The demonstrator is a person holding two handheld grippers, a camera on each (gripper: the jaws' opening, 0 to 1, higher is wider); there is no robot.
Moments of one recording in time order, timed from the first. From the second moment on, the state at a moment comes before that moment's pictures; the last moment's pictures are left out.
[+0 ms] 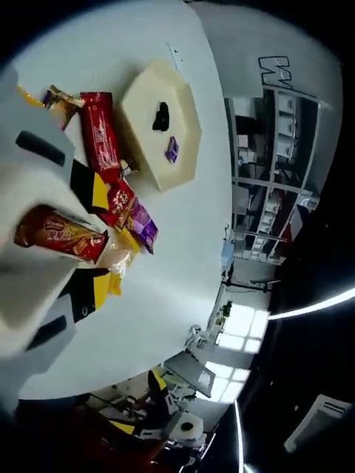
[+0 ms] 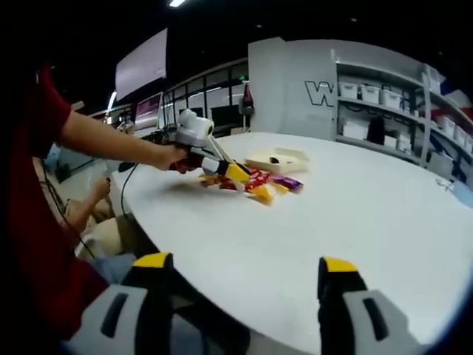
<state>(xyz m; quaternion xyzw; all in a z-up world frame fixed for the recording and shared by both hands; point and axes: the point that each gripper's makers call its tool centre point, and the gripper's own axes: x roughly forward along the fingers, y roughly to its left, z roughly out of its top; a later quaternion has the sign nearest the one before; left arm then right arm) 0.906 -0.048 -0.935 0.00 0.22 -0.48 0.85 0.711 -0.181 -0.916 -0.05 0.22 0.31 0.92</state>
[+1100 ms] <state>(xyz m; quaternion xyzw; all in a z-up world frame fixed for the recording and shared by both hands) 0.939 -0.027 -0.888 0.00 0.18 -0.45 0.87 0.705 -0.179 -0.924 -0.06 0.23 0.32 0.92</state>
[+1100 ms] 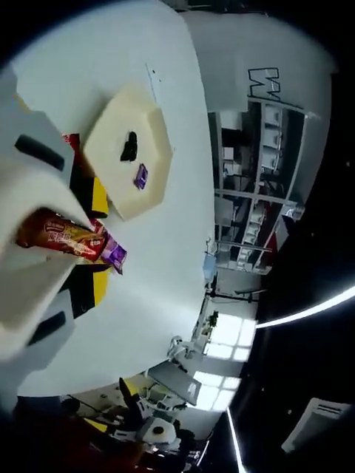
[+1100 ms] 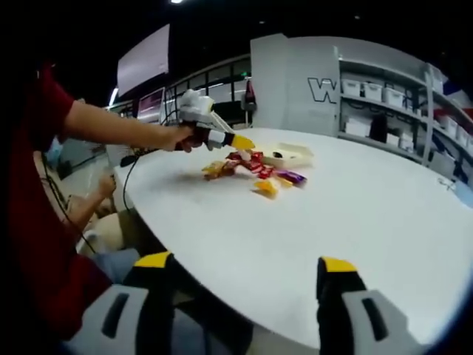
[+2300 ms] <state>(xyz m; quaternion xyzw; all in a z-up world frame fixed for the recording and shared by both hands) 0.988 -0.007 -0.874 0.05 0.14 -0.40 0.90 0.715 -0.188 -0.920 -0.05 0.23 0.31 0.92</state>
